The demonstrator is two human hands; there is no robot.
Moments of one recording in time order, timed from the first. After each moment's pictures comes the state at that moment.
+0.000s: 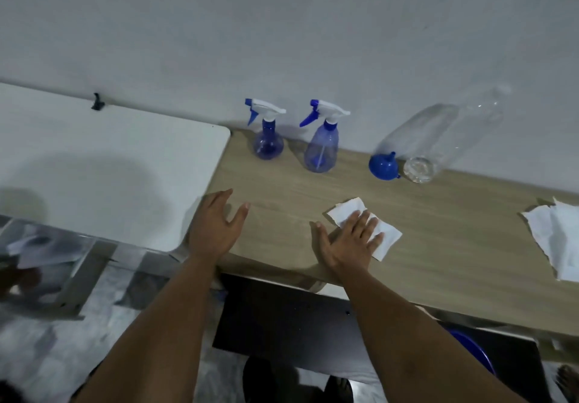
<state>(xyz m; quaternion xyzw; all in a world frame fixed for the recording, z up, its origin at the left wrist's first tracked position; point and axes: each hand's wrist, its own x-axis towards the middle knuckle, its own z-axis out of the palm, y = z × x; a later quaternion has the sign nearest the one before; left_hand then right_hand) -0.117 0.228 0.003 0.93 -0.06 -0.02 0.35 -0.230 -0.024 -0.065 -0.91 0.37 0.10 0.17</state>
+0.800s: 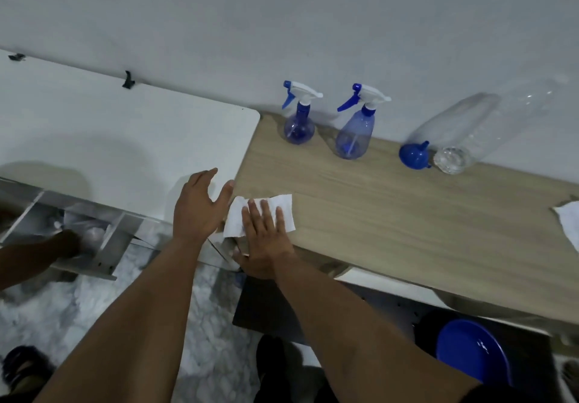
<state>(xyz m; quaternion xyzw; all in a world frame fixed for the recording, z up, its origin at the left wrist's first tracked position) -0.093 0.319 0.013 0.94 -0.03 0.02 0.34 -0.176 0.180 -0.073 -0.98 -0.07 0.17 0.07</state>
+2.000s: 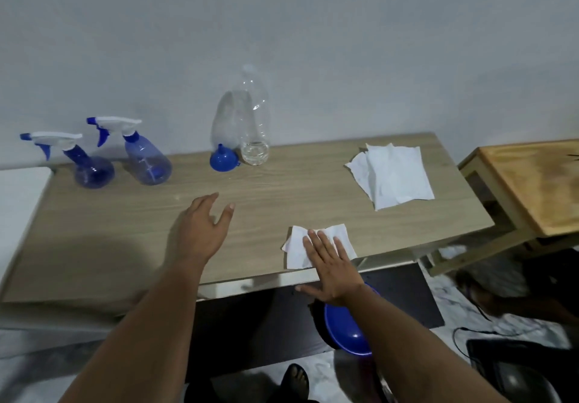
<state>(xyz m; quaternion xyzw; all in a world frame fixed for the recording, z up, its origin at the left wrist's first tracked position) -0.271 -0.069 0.045 0.92 -0.20 -0.08 0.32 -0.510 -0.273 -0.078 -0.98 0.13 0.13 0.06</state>
